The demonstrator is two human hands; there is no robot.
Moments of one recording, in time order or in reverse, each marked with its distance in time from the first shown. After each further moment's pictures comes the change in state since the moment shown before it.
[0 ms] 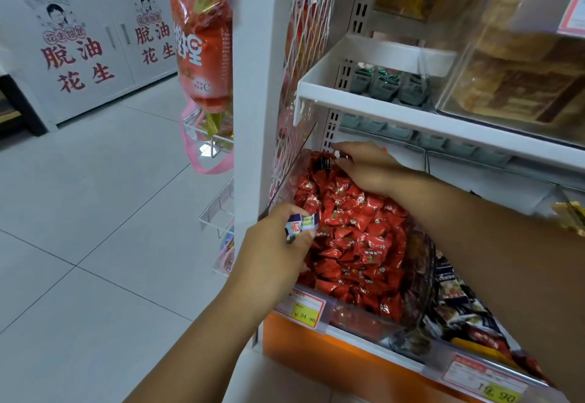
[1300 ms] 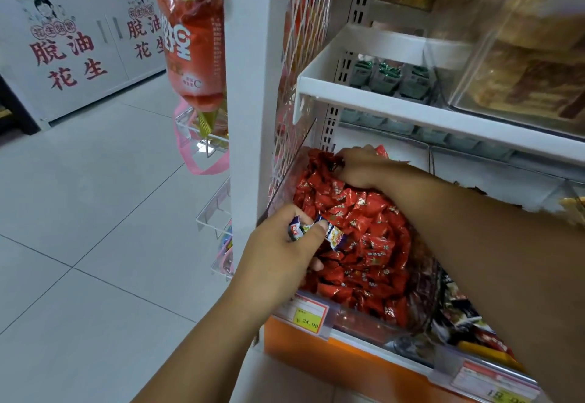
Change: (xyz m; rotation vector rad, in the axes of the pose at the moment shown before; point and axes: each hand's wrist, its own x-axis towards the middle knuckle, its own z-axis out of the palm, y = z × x) left_hand 0.002 0.005 0.003 -0.218 -0.066 -0.088; right_hand 0.027 0.002 0.019 -0.164 -0.177 0.137
